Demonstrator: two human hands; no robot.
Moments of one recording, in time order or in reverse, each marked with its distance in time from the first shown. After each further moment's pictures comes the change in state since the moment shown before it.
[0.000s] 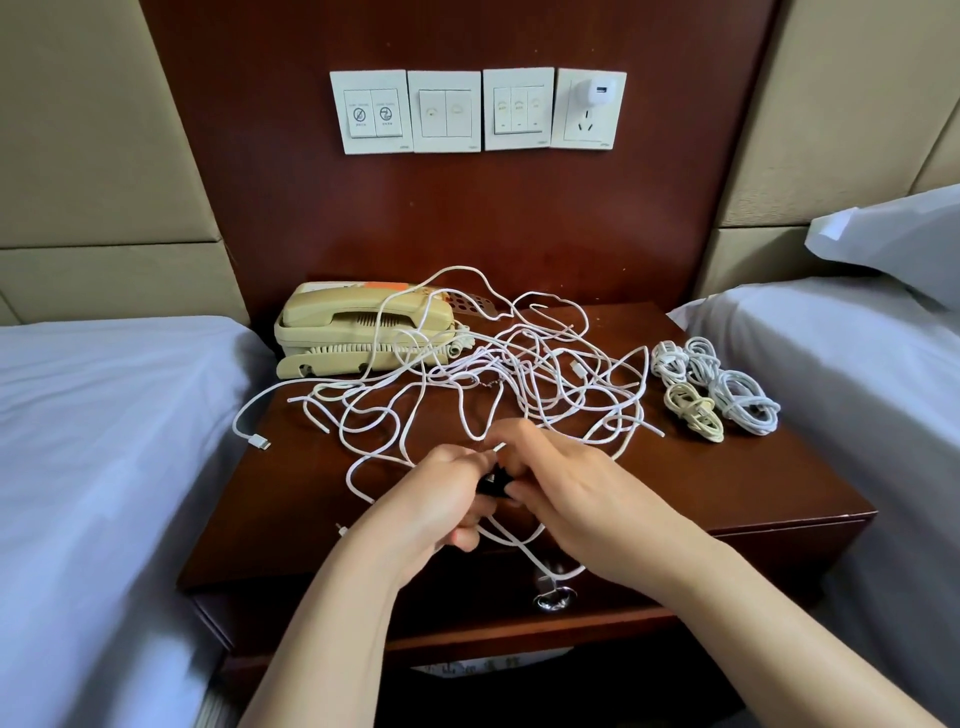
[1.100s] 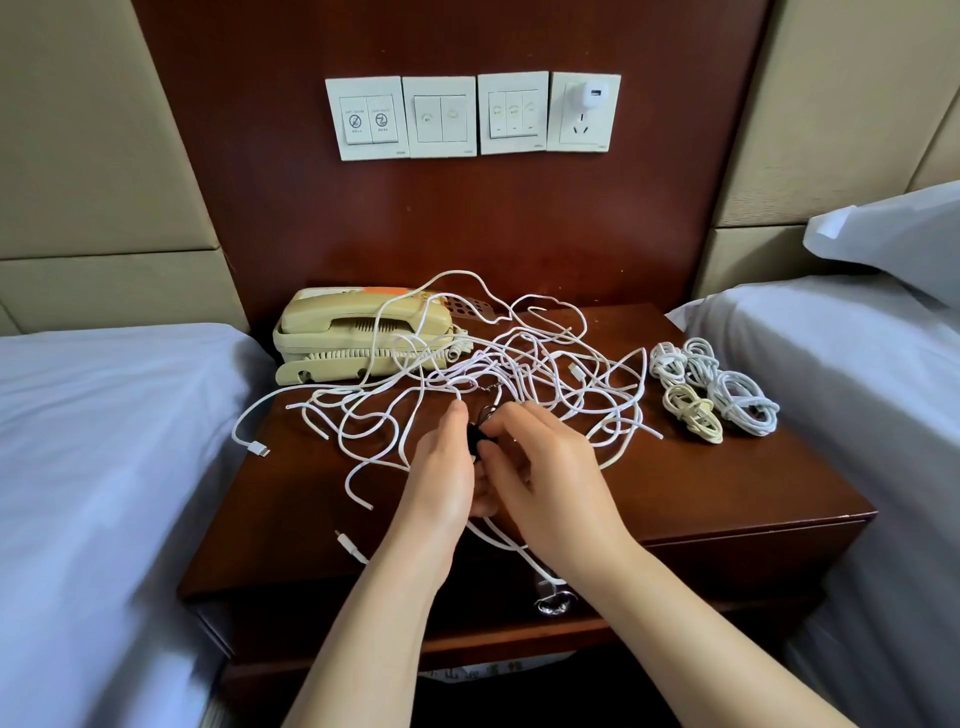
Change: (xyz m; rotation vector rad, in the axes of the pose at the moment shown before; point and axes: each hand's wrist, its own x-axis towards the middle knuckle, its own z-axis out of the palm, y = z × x) left_hand 0.005 0.007 0.020 -0.297 0.254 0.178; right_hand 0.023 -0.011 0.025 0.126 0.427 0.226
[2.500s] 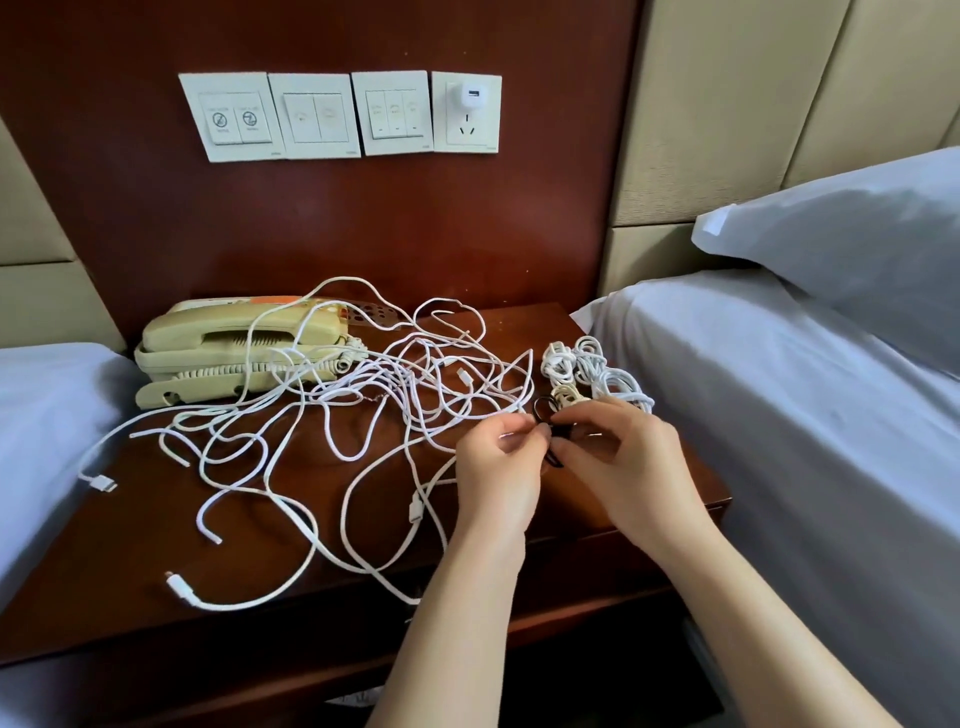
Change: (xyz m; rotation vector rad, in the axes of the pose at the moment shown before) left_hand 0.004 -0.040 0.131 0.011 -0.064 0.060; right_hand -0.030 0.087 -0.117 -0.019 0.150 0.285
